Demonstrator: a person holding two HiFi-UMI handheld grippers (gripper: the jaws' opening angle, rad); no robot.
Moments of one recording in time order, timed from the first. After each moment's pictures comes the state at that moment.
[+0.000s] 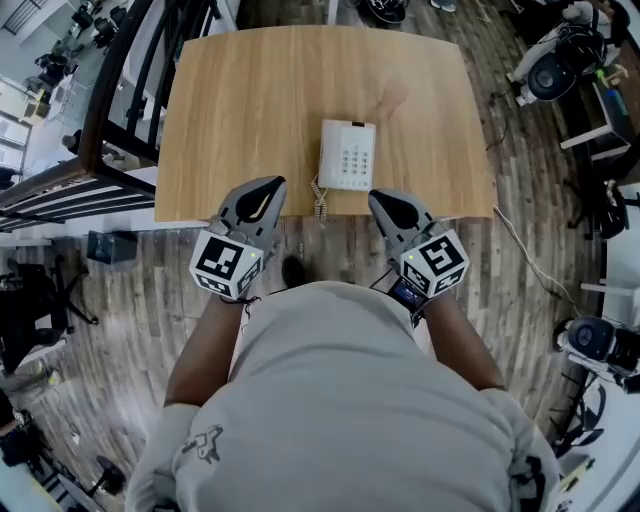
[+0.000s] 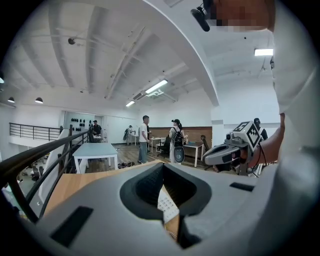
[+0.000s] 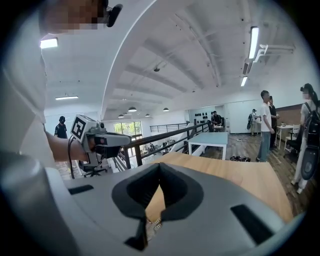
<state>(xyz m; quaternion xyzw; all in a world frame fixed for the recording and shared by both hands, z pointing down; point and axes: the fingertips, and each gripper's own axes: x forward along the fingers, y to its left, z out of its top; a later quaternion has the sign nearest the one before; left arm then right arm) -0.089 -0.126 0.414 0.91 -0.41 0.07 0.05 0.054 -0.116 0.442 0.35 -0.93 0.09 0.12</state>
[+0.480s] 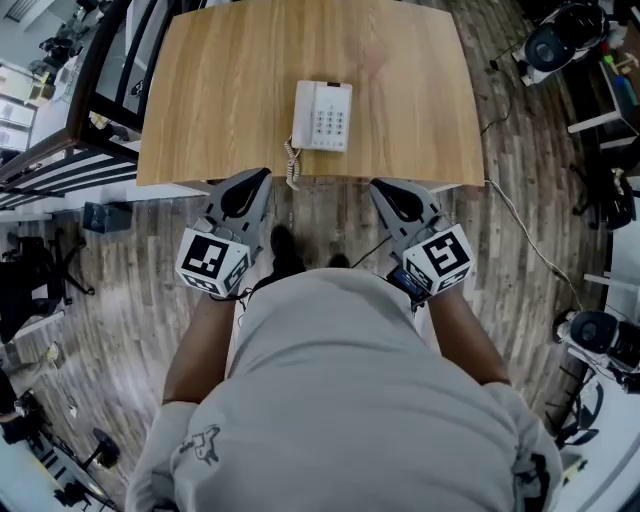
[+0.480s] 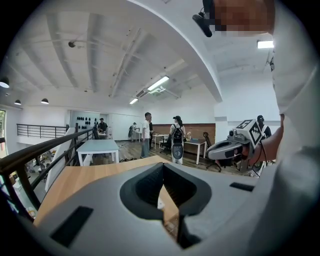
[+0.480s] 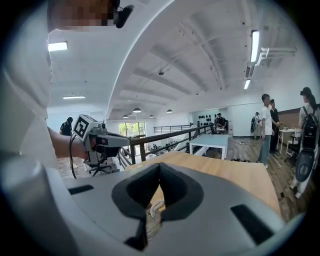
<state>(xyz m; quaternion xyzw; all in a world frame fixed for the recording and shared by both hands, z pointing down) -0.015 -0.052 0.429 0.89 -0.44 0.09 0.07 0.144 -0.047 0.446 0.33 -0.94 0.07 0.12</state>
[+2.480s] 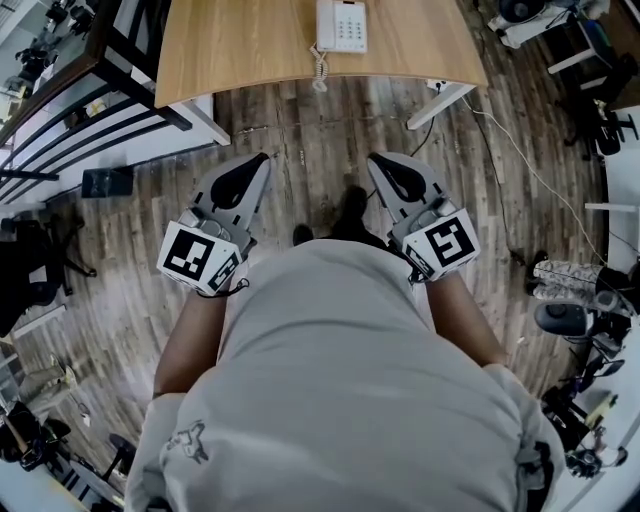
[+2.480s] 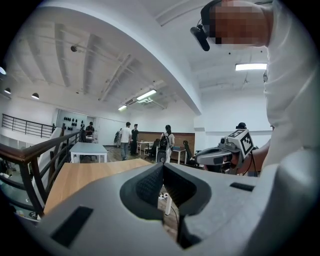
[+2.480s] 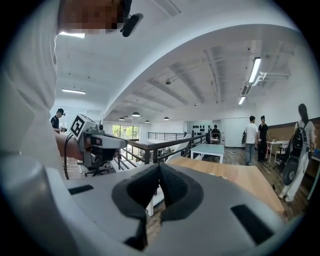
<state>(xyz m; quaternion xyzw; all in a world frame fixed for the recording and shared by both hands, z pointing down) -0.133 0.241 0.395 0.93 -0.36 0.04 0.06 0.009 0.243 0.410 0.38 -0.92 0.02 0.10</state>
